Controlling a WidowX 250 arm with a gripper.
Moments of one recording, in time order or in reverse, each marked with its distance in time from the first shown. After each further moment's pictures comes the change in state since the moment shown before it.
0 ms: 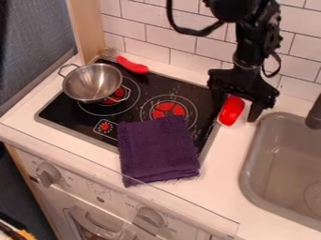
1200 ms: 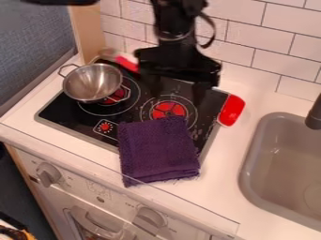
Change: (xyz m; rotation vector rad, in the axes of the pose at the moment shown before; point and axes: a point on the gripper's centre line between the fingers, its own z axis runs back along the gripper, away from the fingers) arm -0.066 0.058 0.098 -0.056 -0.069 0.141
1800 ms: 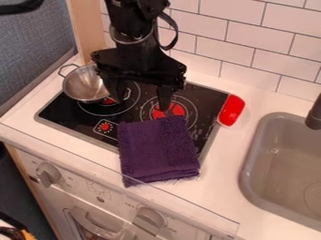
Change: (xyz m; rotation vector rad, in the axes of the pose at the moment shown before) arm -0.039 0.039 0.032 0.077 -0.031 0.091
